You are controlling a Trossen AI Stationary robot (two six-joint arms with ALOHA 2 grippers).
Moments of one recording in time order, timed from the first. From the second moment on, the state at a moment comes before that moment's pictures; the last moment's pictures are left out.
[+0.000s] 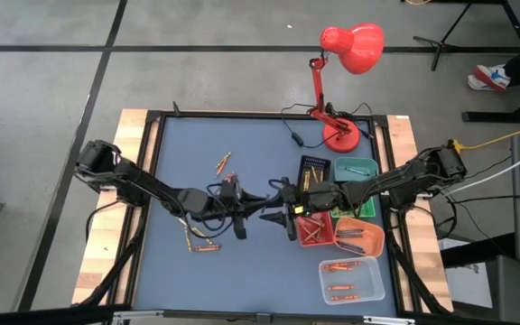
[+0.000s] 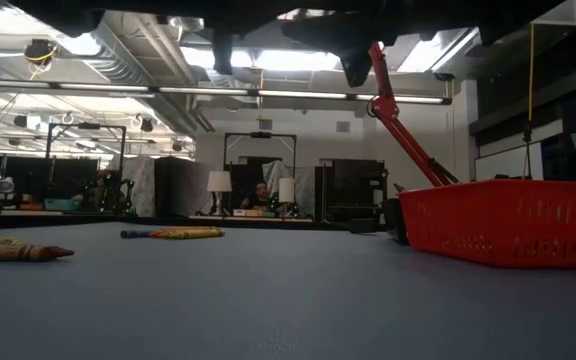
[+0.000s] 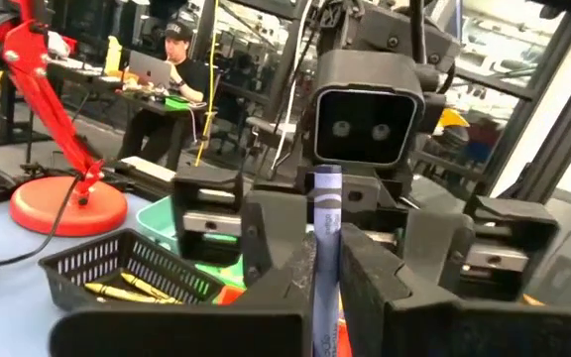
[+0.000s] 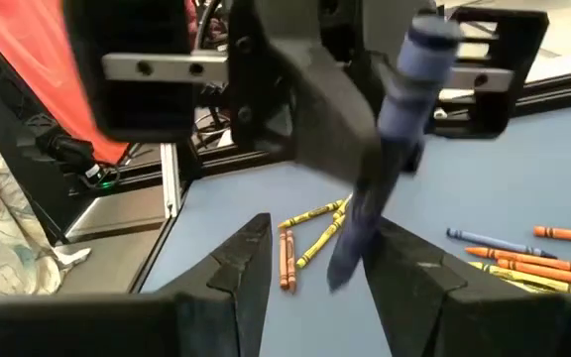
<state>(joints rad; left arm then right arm) -0.30 1.60 0.72 0.98 -0.53 -0.30 0.22 1.56 0.83 0.55 0.05 0.28</state>
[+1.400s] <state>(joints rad) -0.31 1.64 0.75 0.78 -0.43 -0.31 0.32 1.22 0.83 -0.36 -0.11 0.55</state>
